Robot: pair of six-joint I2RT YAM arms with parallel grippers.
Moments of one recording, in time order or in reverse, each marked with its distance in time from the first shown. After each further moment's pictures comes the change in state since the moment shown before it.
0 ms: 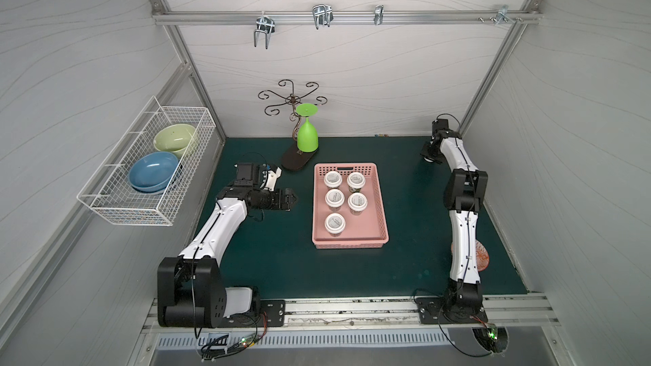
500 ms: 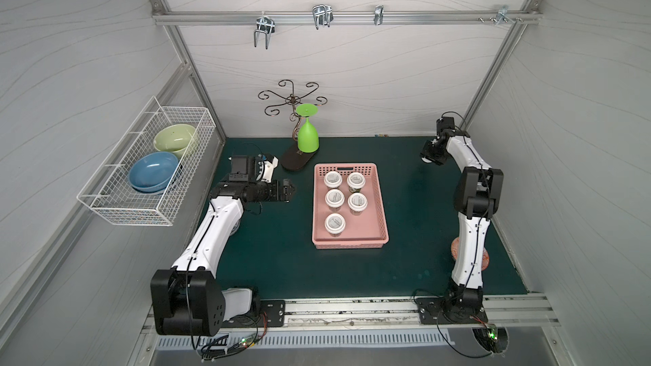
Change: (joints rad) left arm 0.000 -0.054 0.122 -0.041 -0.003 -0.040; right arm 0.028 -0.358 -0.400 0.069 -0.181 0.033
